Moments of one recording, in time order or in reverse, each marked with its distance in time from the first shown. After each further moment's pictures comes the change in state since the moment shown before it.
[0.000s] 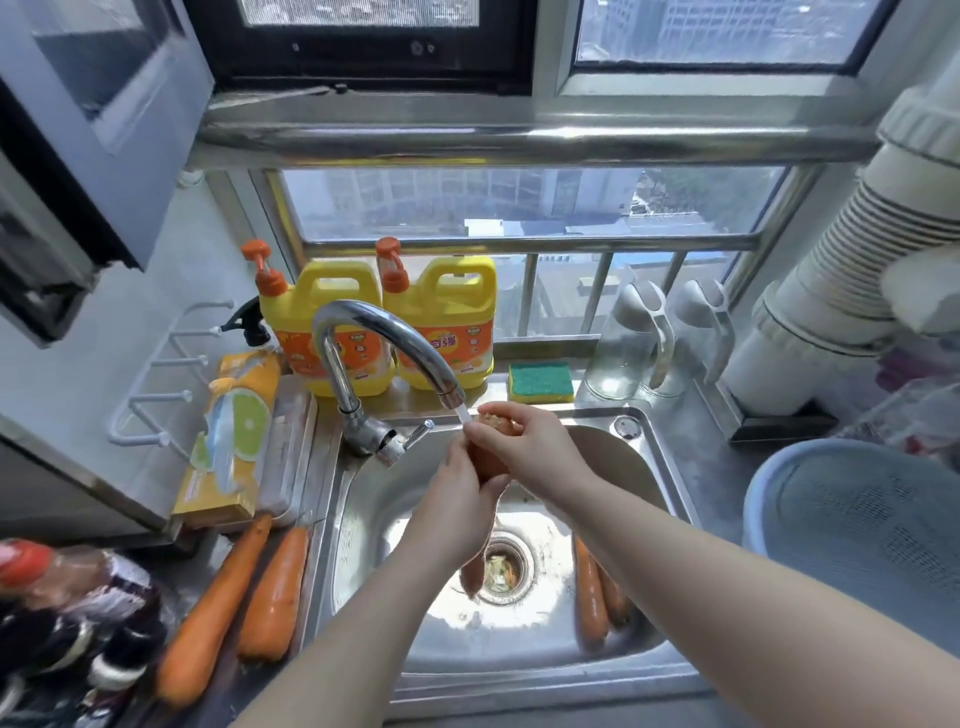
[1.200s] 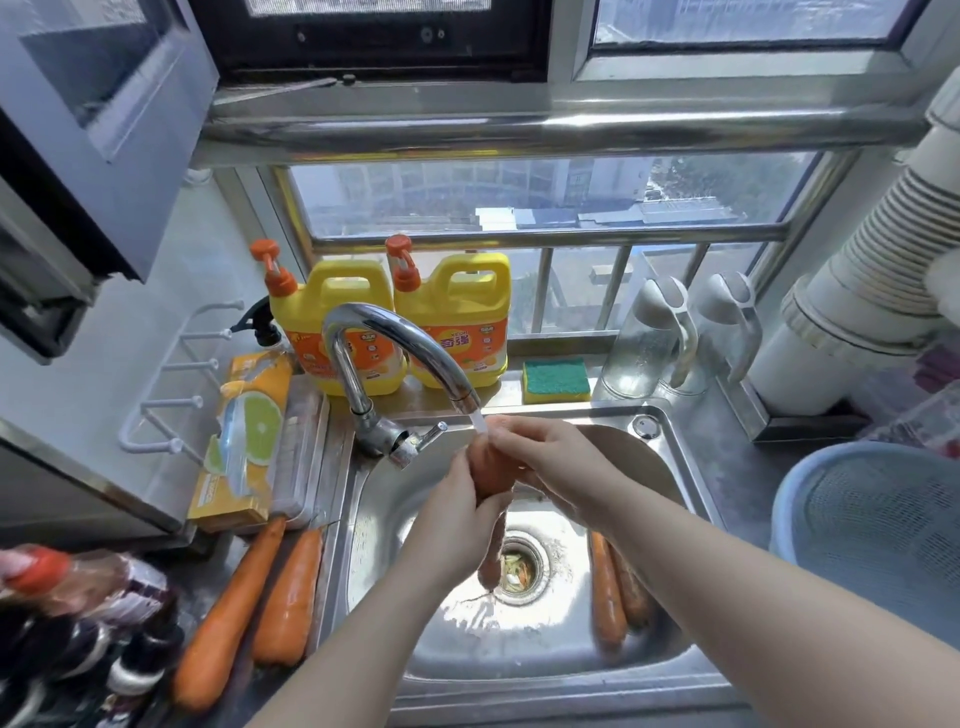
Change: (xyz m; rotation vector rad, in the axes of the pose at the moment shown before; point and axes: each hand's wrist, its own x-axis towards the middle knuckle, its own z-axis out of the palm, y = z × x) left_hand -0.007 -0.015 -0.007 -0.044 -0.019 -0.014; right_hand 0.004 0.011 -0.007 0.402 -0.295 0.108
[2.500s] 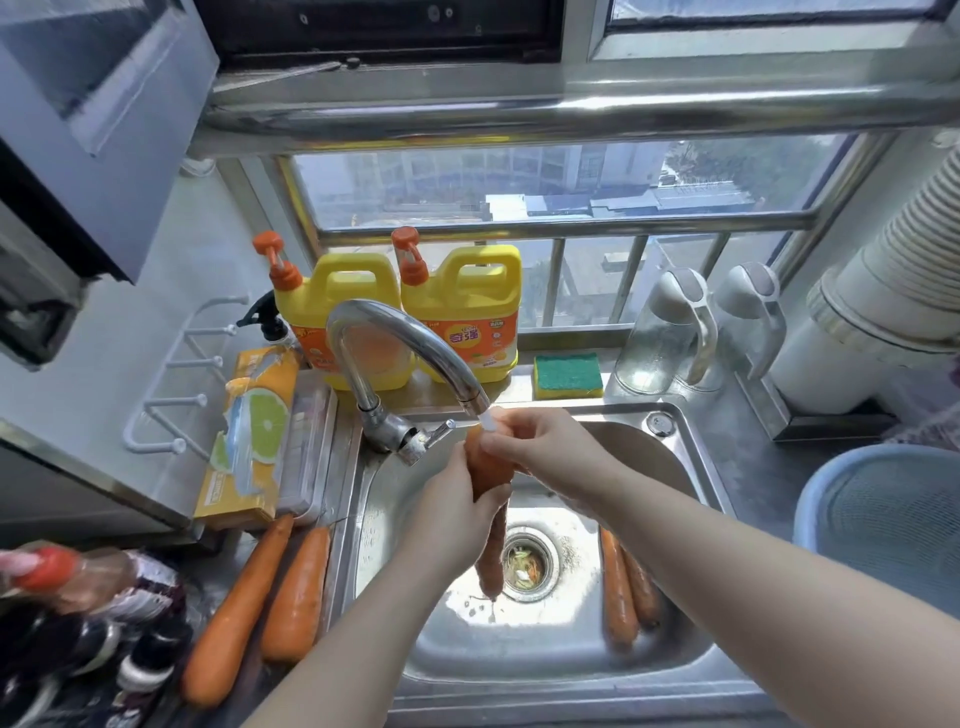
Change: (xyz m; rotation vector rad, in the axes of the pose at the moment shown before) left_hand 0.015 -0.011 -0.005 0.062 0.051 -0.036; right_hand 0.015 -0.005 0.009 -0.292 0.036 -0.032
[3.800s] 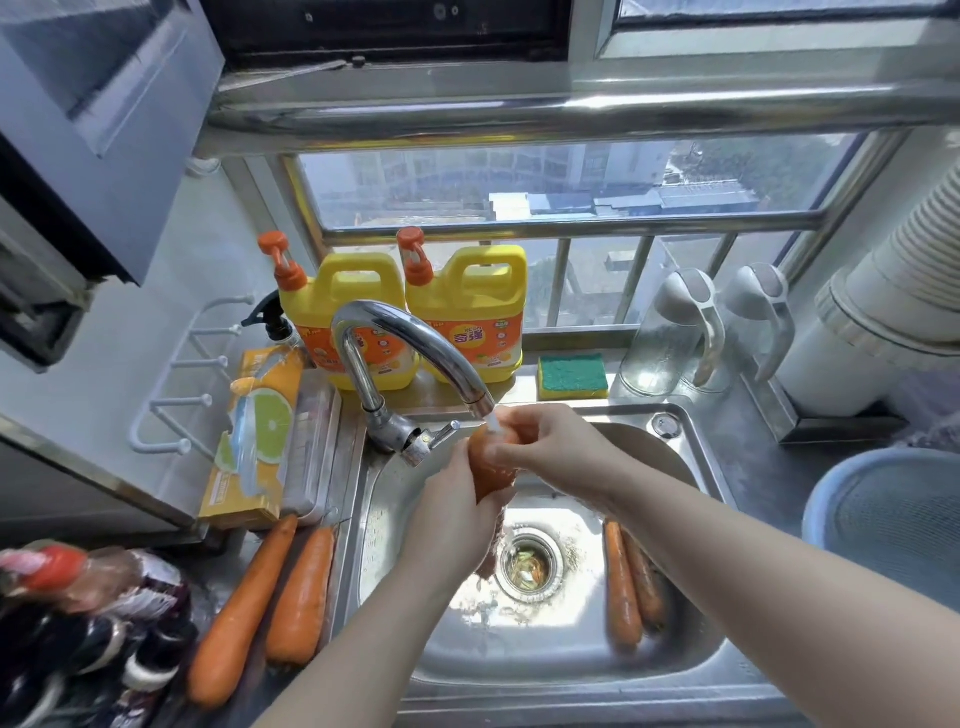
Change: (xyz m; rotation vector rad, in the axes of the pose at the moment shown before) left_hand -0.008 0.011 -0.004 -0.029 0.080 0.016; right_hand -0.004 -0.016 -0.005 -0.148 -0.047 -0.039
